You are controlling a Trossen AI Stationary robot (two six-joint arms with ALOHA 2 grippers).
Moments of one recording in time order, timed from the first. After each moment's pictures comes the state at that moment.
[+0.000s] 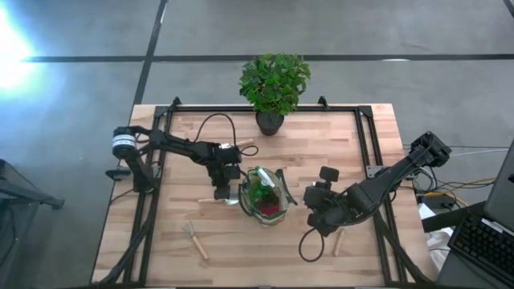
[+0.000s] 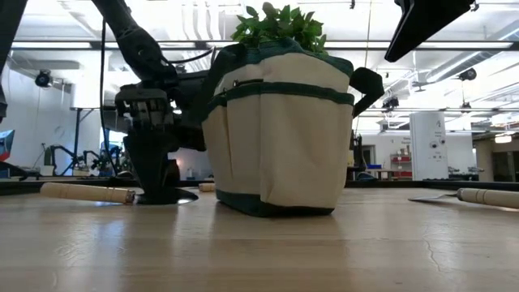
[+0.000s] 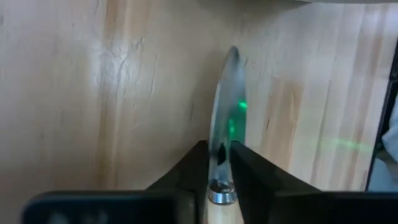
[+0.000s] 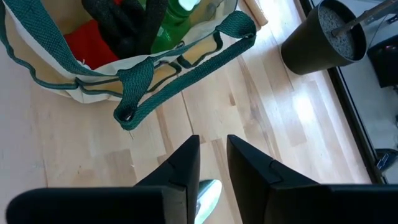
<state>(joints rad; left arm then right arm) 0.20 1.72 0.83 -0.42 0.61 -0.09 0.56 1.51 1.24 -1.07 0.68 0.68</state>
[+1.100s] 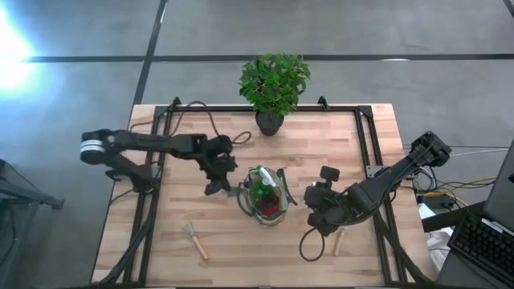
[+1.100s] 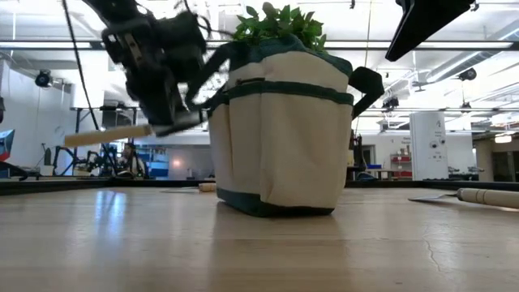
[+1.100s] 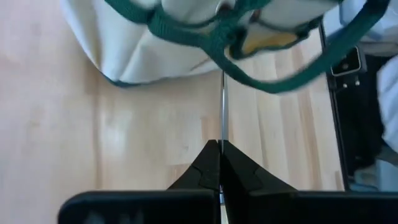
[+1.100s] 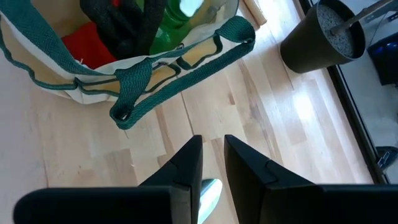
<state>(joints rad) 0.20 1.37 0.85 -0.49 0.58 -0.01 0.56 1.51 1.24 -1.07 0.68 0.69</state>
